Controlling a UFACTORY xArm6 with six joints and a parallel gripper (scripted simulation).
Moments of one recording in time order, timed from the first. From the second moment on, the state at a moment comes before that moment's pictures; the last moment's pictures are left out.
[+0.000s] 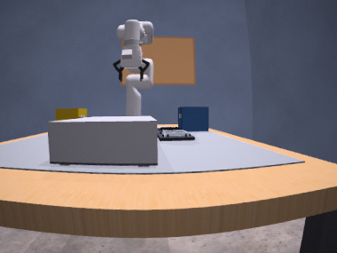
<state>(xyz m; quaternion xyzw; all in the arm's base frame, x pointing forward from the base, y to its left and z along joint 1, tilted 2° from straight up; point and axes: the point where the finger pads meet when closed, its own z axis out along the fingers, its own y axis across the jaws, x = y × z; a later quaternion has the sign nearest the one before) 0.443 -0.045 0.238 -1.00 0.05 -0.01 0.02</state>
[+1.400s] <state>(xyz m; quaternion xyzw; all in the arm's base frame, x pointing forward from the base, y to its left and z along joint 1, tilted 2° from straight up) 0.587 0.050 0.189 -1.00 0.05 -0.01 0.02</state>
